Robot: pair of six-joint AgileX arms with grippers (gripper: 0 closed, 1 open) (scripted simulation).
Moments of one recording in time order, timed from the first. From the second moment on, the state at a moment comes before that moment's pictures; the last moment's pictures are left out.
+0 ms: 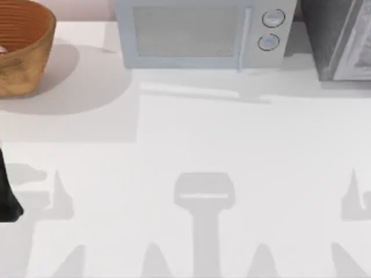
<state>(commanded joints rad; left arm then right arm) 0.00 0.00 0.00 0.00 0.00 0.00 0.00 0.00 0.00 0.00 0.00 0.00</state>
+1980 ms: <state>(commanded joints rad) 0.21 2.56 2.65 -1.36 0.29 0.18 0.00 0.00 0.00 0.00 0.00 0.00</state>
